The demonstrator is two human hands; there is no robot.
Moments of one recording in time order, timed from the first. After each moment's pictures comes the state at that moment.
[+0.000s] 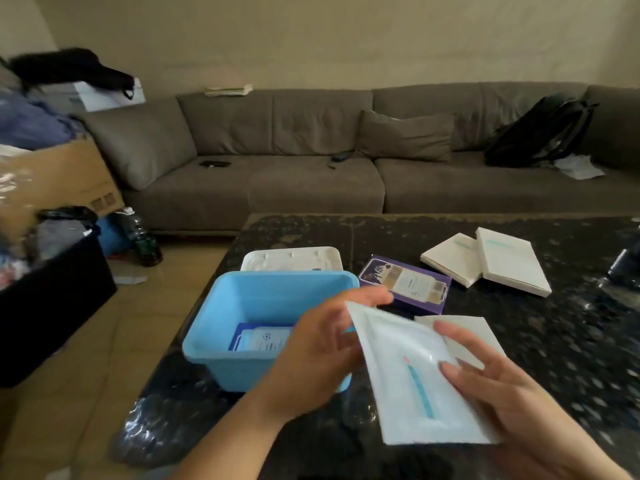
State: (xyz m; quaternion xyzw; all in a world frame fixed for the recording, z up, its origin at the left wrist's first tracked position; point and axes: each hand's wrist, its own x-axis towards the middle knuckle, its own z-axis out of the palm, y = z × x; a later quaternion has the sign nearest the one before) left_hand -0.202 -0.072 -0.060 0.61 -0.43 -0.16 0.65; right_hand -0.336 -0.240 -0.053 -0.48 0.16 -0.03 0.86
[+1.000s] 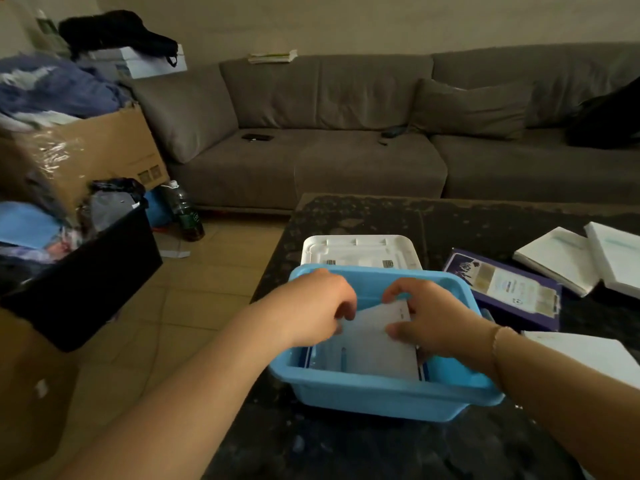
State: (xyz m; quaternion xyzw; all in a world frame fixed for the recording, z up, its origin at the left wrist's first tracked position) left_hand -0.056 0.008 -0.054 0.91 -0.39 -0.12 0.09; right_hand -0.129 -0.166 -0.070 -0.89 0.17 0.10 0.40
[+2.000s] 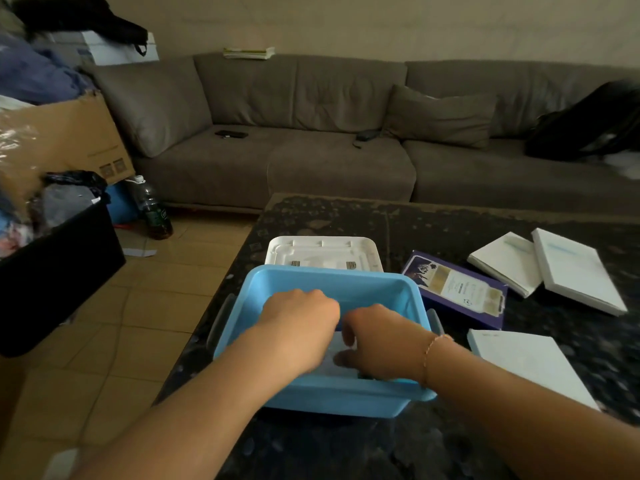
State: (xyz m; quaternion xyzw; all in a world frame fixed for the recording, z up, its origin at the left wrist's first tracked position) left_hand -0.106 -0.038 -0.043 0.93 -0.36 -0.08 -0.11; right_hand -0.141 -0.163 -0.069 -0.98 0.00 0.15 0.11
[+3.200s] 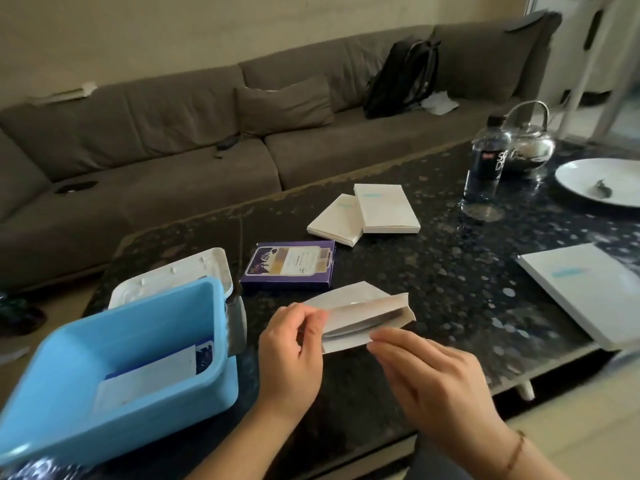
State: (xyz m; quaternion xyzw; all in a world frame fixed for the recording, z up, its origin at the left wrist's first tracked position) left_hand -0.233 -0.204 -0.140 0.75 -0.41 0.10 0.51; right_hand -0.390 -0.320 -0.149 -0.89 0.08 -0.43 0.13
